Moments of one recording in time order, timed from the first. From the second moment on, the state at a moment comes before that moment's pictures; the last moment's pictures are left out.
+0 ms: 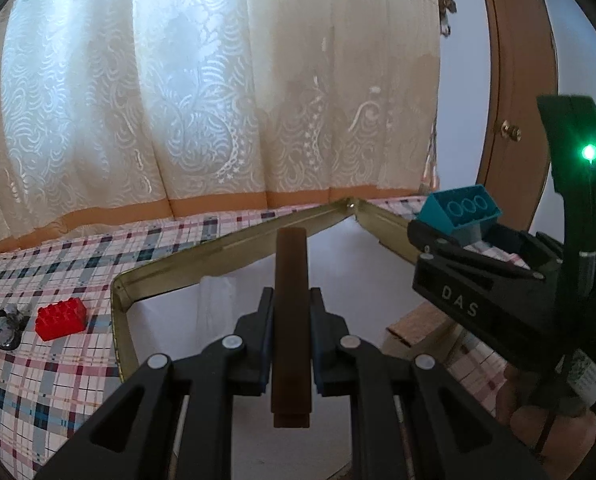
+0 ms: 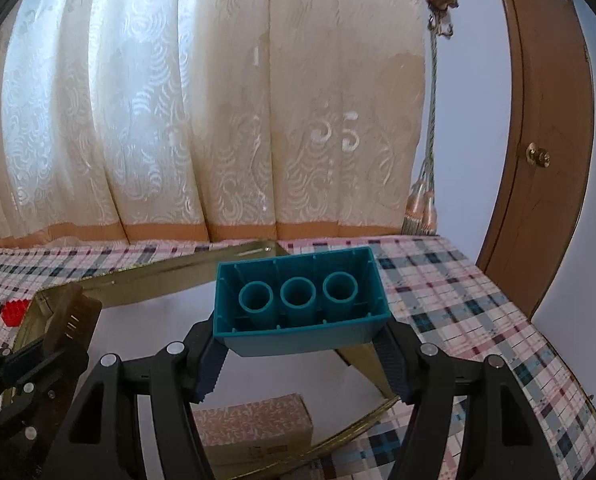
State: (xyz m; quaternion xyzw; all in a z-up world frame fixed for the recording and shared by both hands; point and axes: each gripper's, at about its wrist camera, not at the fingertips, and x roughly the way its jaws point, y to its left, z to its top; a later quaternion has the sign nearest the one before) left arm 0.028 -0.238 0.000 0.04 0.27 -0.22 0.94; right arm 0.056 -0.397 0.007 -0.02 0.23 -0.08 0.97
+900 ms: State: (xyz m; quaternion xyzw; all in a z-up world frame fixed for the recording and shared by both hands) left arm 0.011 -0.227 0.004 0.05 0.22 -0.14 0.96; right arm 0.027 -0.399 0.018 0.01 0.14 -0.11 0.98
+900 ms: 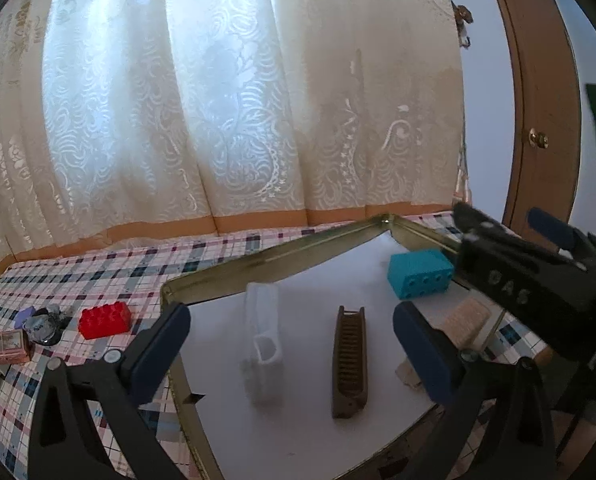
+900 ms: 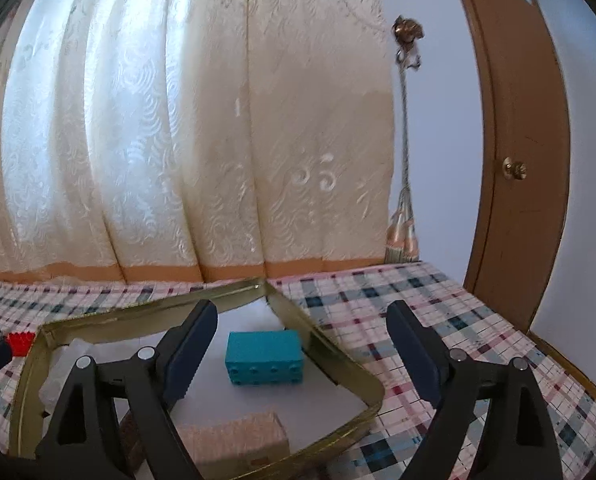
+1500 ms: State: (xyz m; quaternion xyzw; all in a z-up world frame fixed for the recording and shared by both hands) left arm -0.014 -0.208 0.008 0.02 0.18 -0.15 0.97; right arm -0.016 -0.378 0.031 -0.04 0.02 -0.13 0.99
